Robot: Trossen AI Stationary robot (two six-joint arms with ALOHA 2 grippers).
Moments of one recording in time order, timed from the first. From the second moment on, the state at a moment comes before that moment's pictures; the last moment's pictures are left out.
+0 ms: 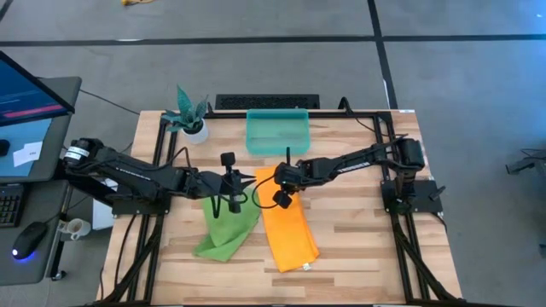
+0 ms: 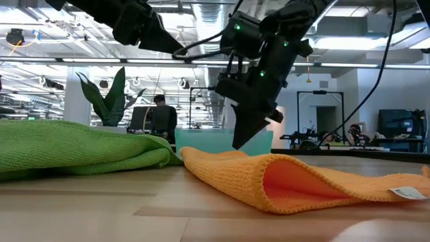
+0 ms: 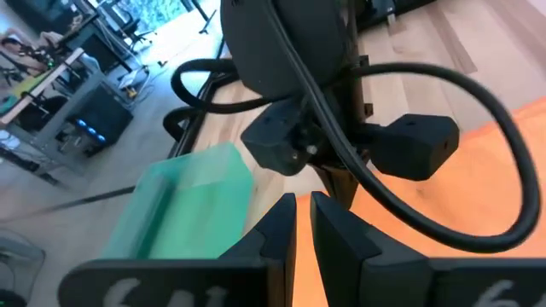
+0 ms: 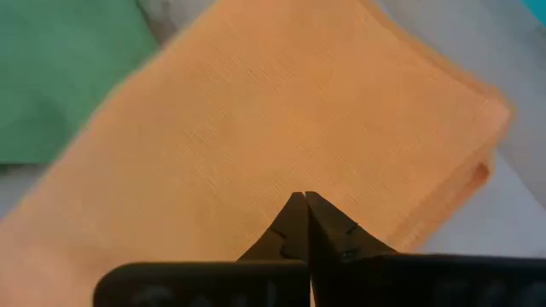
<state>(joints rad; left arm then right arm) -0.19 1.23 0.70 0.10 -0.50 0.28 -0.01 1.91 1.18 -0.39 0.13 0.48</state>
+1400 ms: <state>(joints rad) -0.13 1.44 0.70 -0.22 -0.13 -0.07 -0.04 1.93 1.25 -0.81 0.27 0.61</state>
